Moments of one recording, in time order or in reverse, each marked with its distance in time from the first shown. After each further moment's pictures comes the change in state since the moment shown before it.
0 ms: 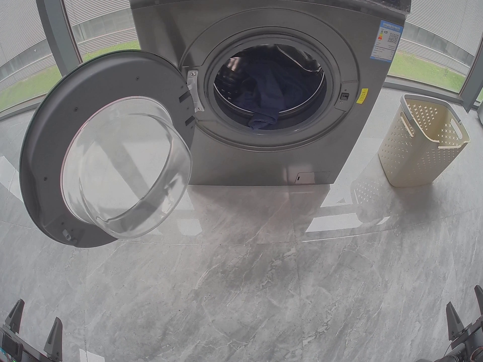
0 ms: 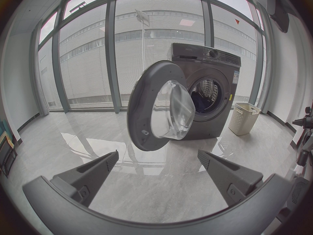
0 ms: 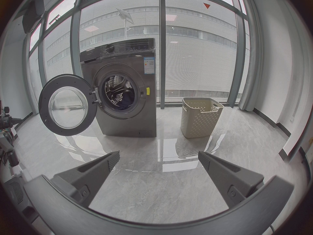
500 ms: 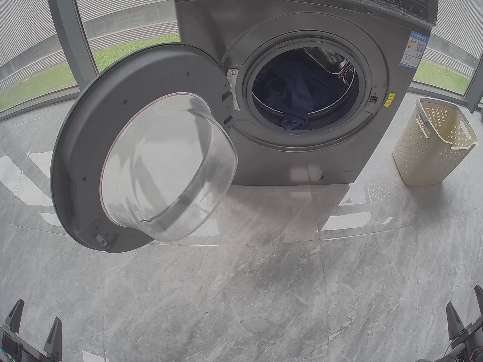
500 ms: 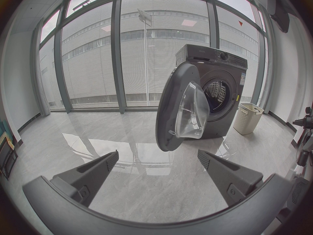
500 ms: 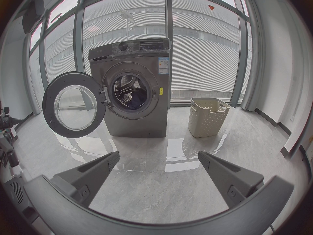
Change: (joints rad) left arm 0.002 0.001 0.000 0.000 0.001 -0.001; right arm 0.000 0.001 0.001 -0.001 -0.001 0.003
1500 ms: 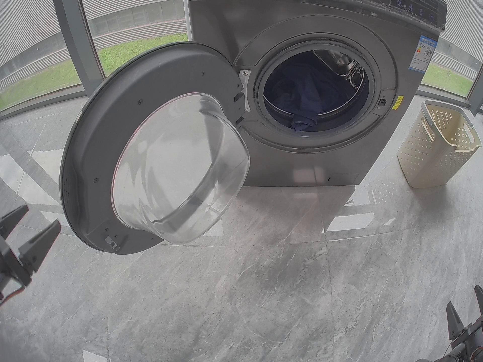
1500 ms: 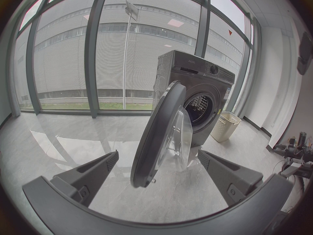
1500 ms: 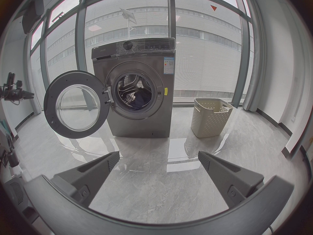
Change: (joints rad) left arm -0.053 0.719 -0.375 -0.313 -0.229 -0.024; right arm 0.000 0.001 0.000 0.000 0.000 0.000
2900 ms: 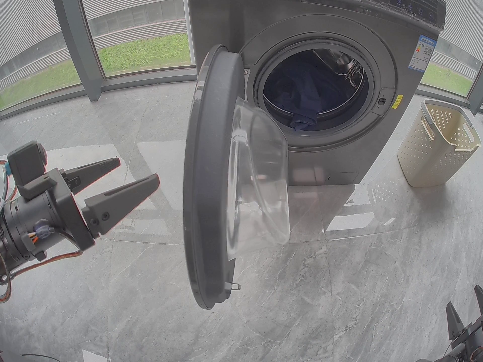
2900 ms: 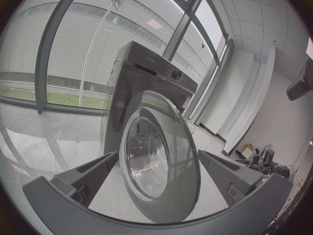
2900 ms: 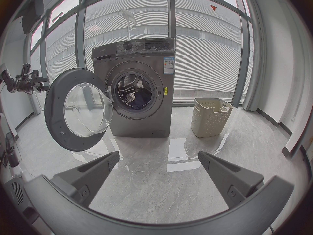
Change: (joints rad) left arm -0.465 0.414 -0.195 -0.271 0.002 -0.118; right arm 0.000 0.001 0.000 0.000 0.001 0.001
